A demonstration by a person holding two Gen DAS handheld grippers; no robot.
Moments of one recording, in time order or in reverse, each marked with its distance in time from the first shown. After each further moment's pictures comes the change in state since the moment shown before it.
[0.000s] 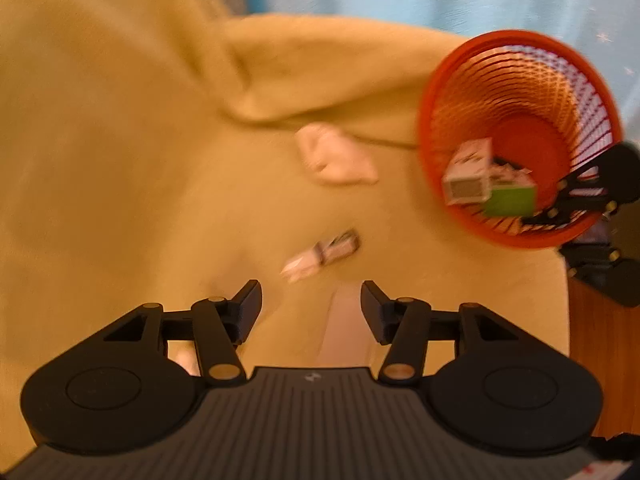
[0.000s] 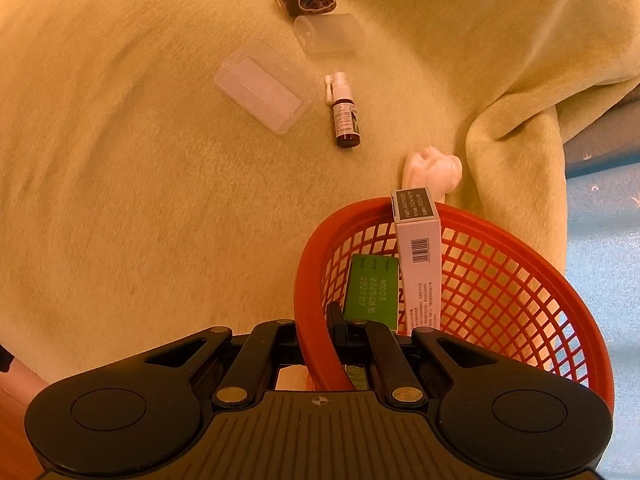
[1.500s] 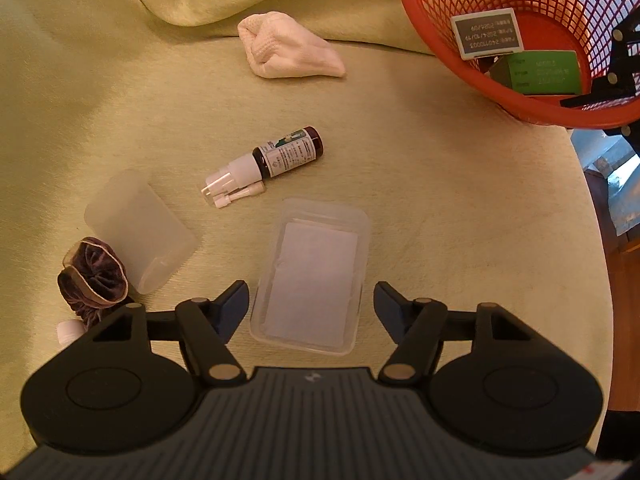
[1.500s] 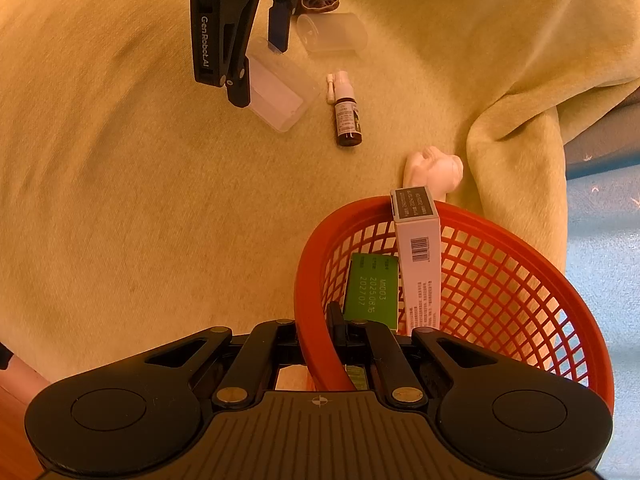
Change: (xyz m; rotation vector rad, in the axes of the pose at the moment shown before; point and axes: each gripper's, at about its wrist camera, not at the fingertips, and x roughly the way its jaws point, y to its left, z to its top) left arm 0.112 -0.025 -0.058 0.064 0.080 -0.094; right arm -0.002 0.002 0.000 -0.005 0.006 -0.002
